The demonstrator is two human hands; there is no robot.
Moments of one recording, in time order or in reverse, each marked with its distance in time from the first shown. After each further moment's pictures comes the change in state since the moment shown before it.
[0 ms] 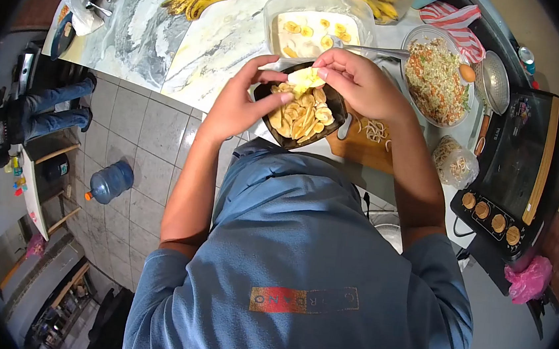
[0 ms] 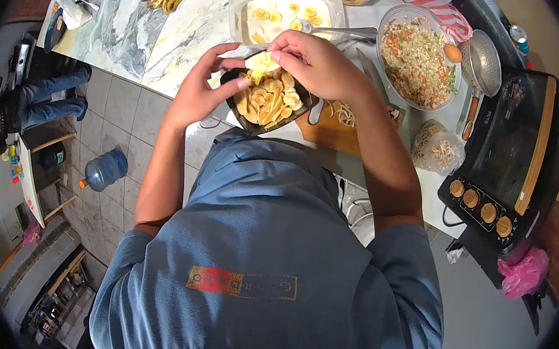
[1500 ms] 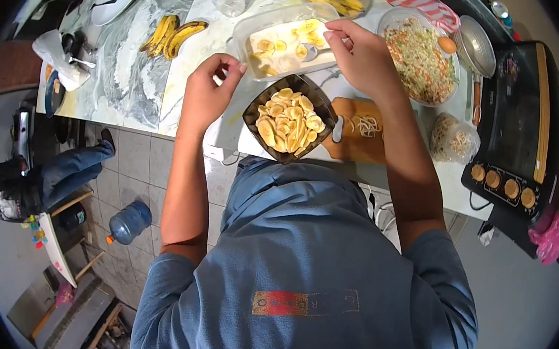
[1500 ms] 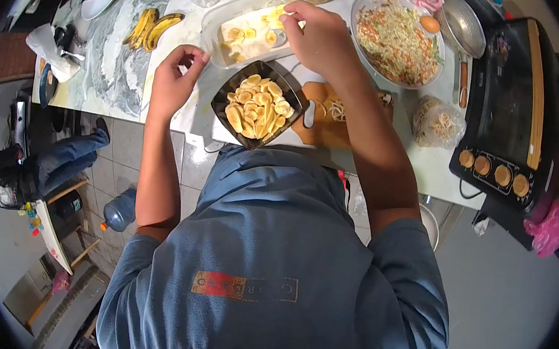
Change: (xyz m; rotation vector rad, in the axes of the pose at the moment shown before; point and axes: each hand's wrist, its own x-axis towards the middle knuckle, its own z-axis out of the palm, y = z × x) left_hand 0.060 -0.007 -0.037 0.409 0.167 0.154; right_hand 0.005 -0.005 -0.024 -0.563 0.741 0.036
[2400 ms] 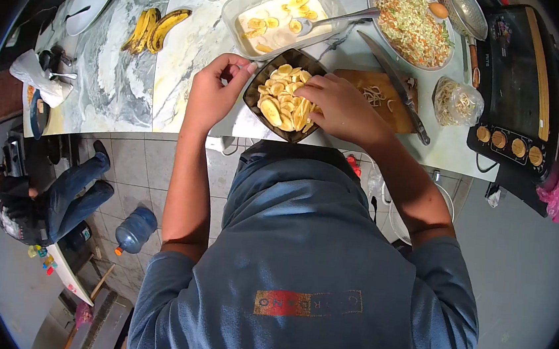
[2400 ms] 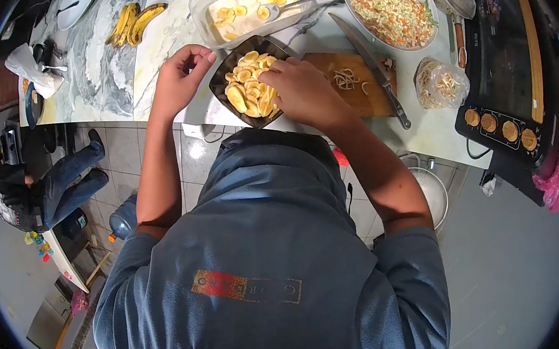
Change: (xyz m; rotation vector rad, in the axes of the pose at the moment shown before) left_hand -0.022 -0.016 0.005 -0.222 -0.308 -0.164; right_hand -0.104 -0.019 0.034 -0.247 -0.544 -0.173
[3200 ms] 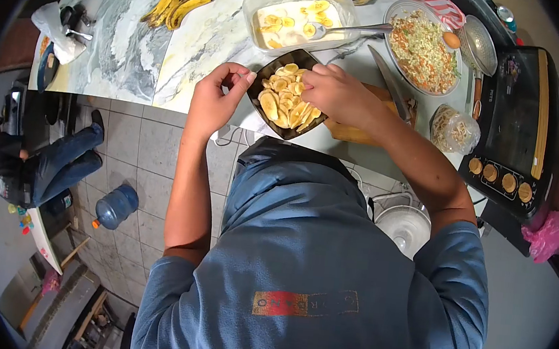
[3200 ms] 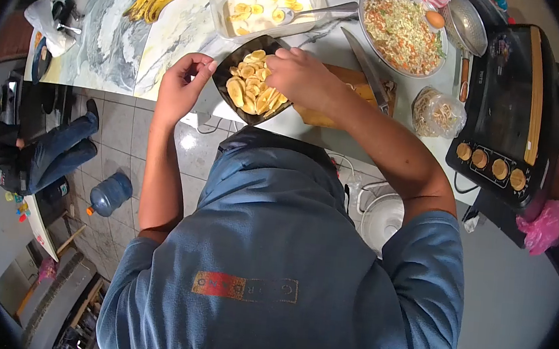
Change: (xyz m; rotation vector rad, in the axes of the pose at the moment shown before) left_hand -0.041 -0.010 0.016 -0.058 0.221 0.021; right_hand 0.025 0.038 -0.004 -0.279 0.005 -0.490
